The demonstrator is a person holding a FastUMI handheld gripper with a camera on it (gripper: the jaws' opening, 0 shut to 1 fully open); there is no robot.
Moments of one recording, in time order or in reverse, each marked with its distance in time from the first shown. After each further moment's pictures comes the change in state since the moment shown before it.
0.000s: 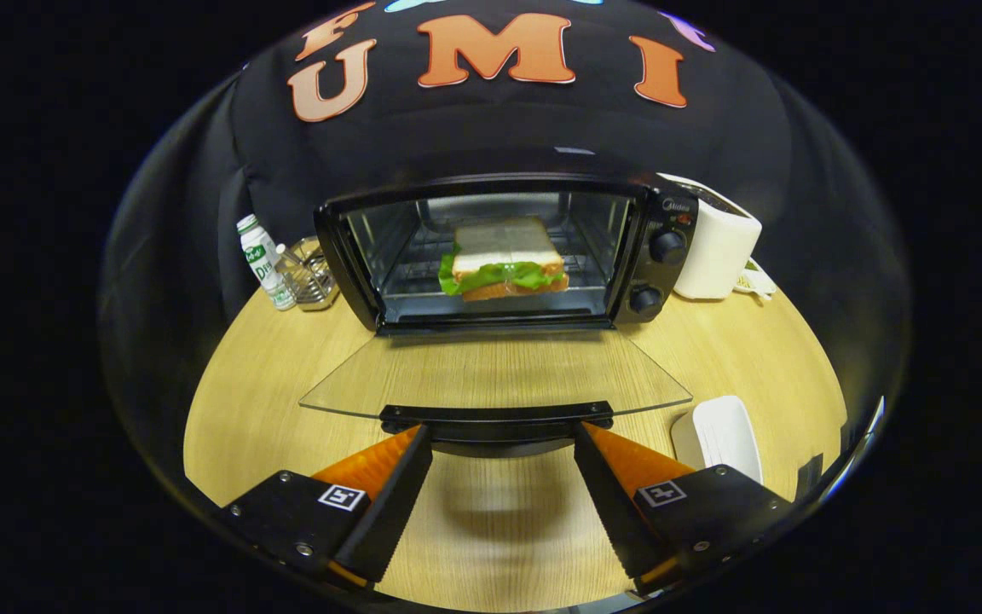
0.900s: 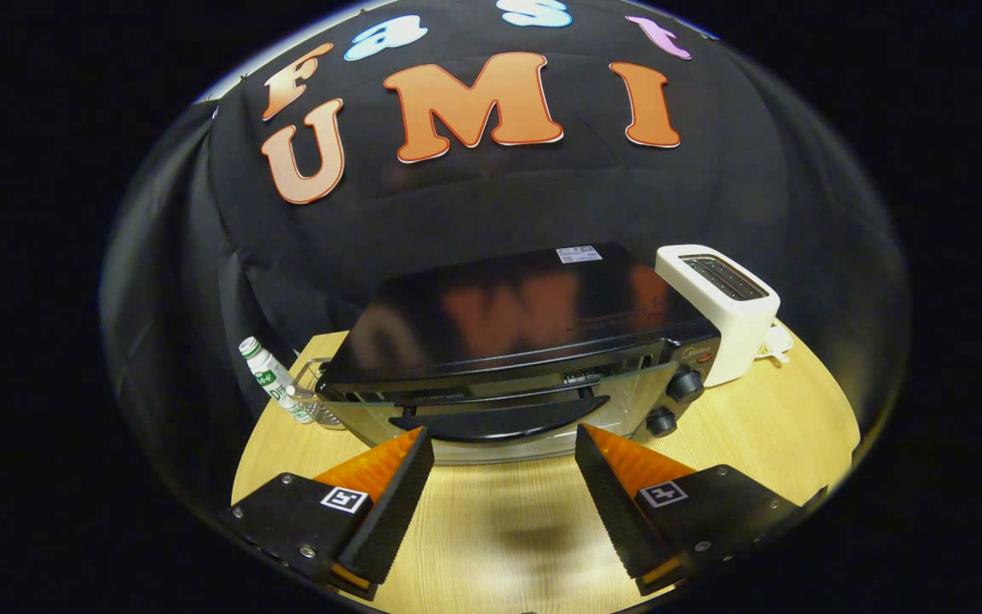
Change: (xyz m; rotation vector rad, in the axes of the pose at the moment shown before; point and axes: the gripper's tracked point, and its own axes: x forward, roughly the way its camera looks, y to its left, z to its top) arm 0.019 0.002 0.124 0.108 -0.183 0.048
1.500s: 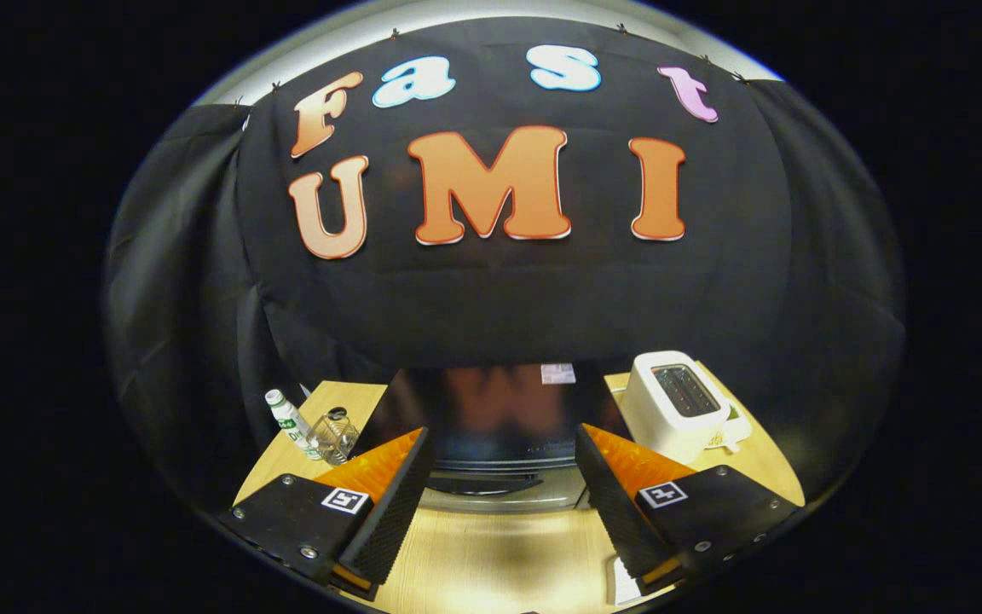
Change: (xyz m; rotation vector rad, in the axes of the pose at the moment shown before) arm -0.096 -0.028 0.137 -0.129 -0.209 0.016
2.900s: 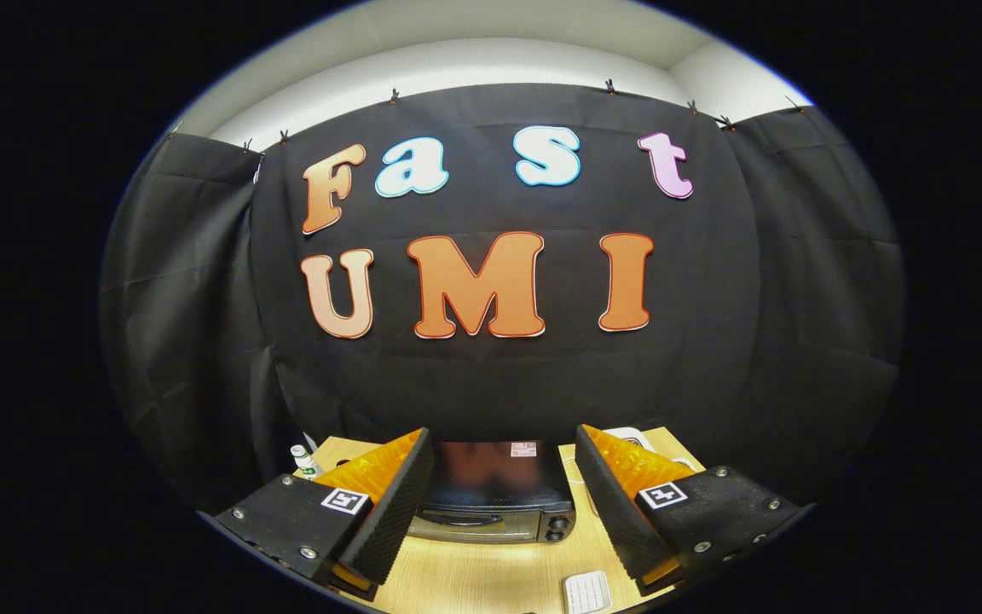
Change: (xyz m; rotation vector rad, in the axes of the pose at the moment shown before) arm -0.093 -0.034 0.088 0.006 -0.213 -0.017
